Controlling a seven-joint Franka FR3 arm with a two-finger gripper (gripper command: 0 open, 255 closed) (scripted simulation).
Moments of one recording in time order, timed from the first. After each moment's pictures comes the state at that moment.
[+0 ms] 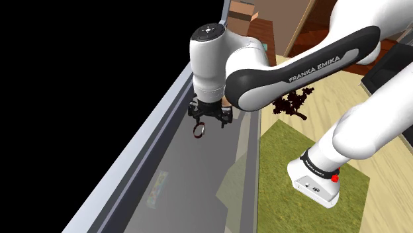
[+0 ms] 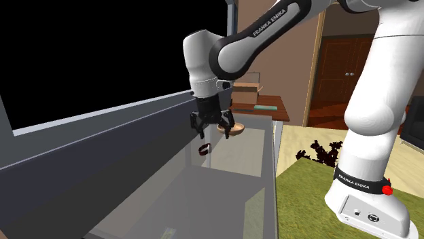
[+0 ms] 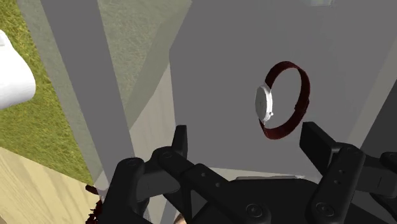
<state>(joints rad) -0.04 -0.07 0.74 -2.26 -0.12 2.05 1.78</state>
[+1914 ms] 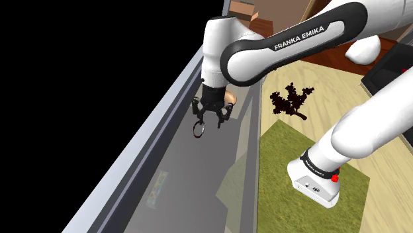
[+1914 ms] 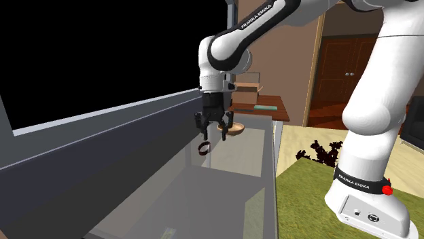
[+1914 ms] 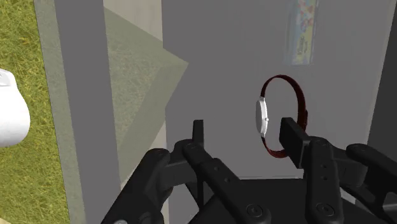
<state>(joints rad) -0.09 -0.11 0.64 -2.32 0.26 2.11 1.41</state>
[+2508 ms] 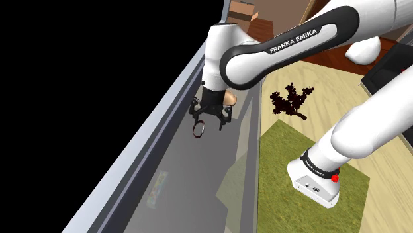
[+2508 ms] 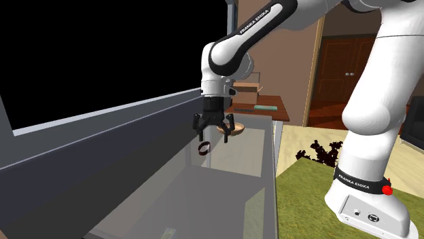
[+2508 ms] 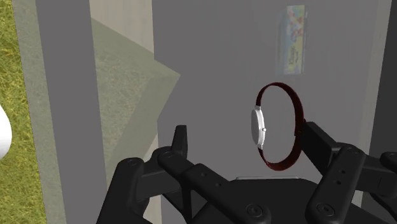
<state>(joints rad) -0.10 -0.10 0.64 -2.36 0.33 2.19 1.37</state>
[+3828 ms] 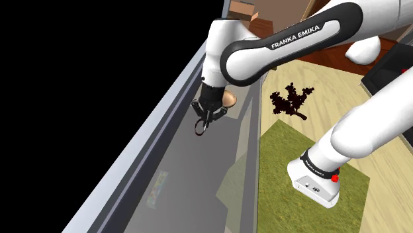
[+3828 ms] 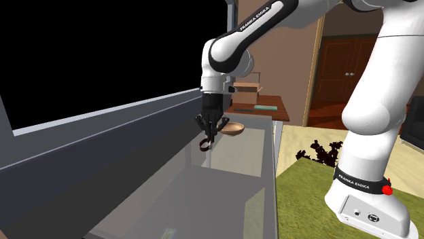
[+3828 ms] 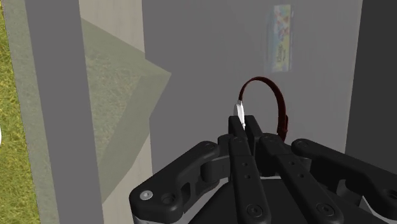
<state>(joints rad) -0.10 -0.11 0.64 -2.35 0.34 2.20 1.36</state>
